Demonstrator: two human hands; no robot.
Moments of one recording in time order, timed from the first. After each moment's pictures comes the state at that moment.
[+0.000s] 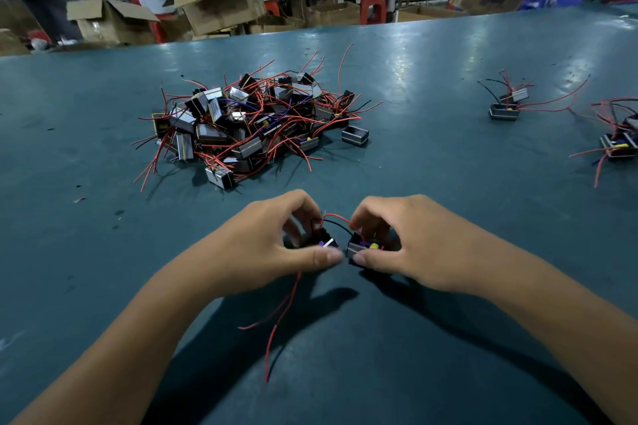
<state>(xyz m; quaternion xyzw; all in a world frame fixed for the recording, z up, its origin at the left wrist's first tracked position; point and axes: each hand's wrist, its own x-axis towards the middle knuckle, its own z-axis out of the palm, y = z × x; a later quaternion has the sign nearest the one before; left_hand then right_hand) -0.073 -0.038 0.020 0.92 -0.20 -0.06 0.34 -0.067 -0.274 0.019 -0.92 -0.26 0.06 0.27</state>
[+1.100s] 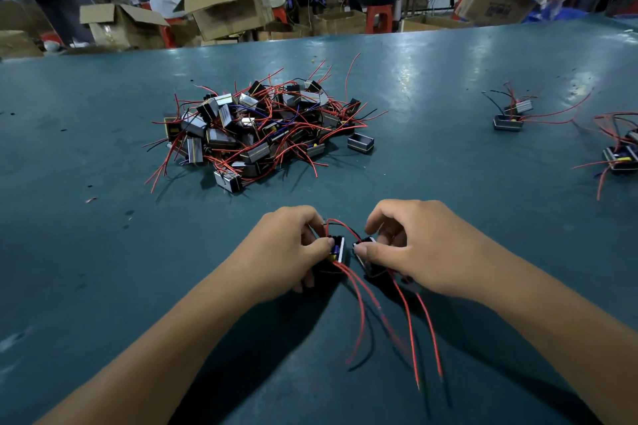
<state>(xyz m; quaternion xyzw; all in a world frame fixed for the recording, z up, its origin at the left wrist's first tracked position) -0.068 -0.056 -0.002 0.91 -0.10 -0.07 0.41 -0.067 -0.275 0.016 -0.93 -0.17 0.05 0.32</state>
